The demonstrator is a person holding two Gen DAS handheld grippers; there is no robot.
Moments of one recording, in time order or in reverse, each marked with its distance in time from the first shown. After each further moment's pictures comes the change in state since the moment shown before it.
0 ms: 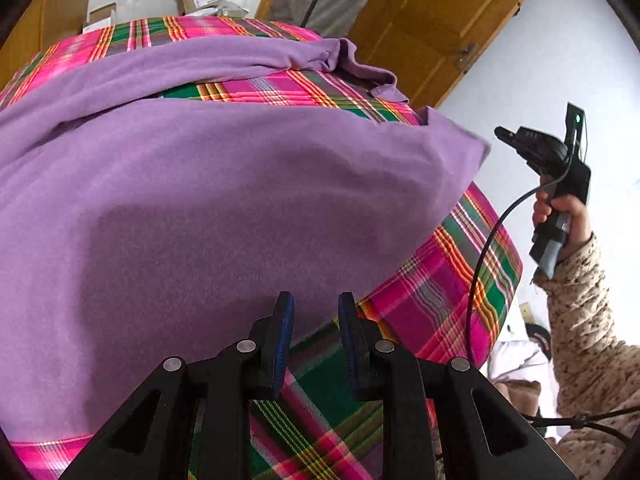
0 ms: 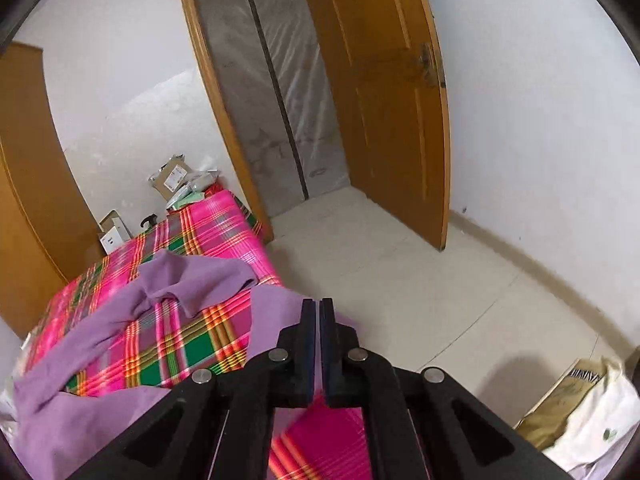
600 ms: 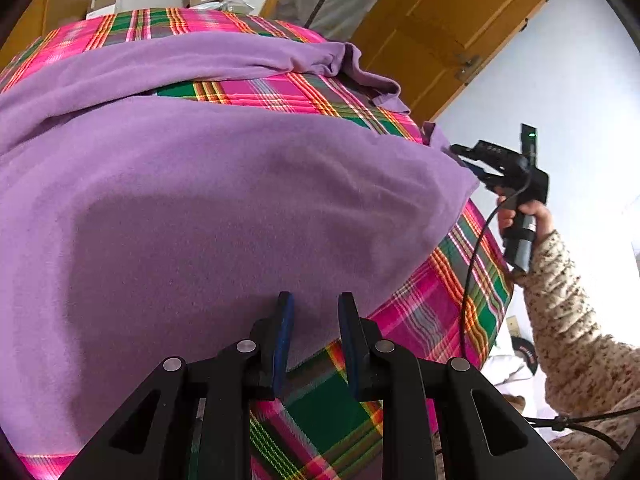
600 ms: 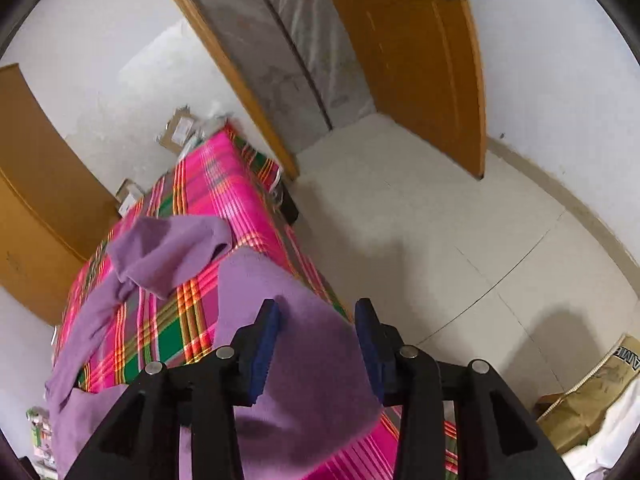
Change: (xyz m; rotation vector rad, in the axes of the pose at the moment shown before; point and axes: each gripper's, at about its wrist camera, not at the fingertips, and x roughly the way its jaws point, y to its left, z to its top) left arm 0.007 0.002 0.011 -0.048 -0.005 -0.040; right arm 0.104 -0.034 0.001 0.068 0.291 0.158
